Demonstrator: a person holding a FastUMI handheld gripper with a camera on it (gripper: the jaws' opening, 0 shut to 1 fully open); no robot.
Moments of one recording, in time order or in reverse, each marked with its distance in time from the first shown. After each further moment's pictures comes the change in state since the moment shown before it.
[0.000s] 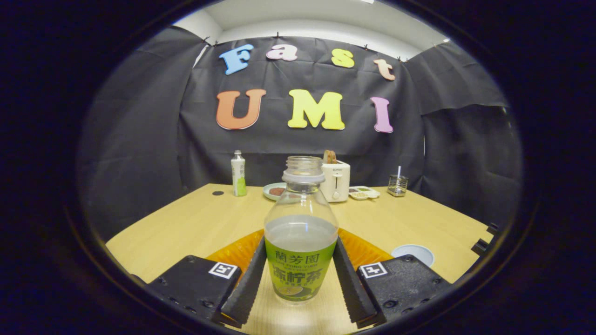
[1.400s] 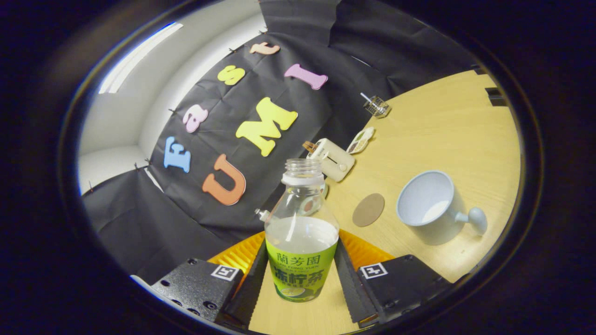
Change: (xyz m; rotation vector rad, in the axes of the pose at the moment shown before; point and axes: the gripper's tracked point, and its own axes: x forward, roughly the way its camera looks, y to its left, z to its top) arm -0.020 -0.029 0.030 0.958 0.023 0.294
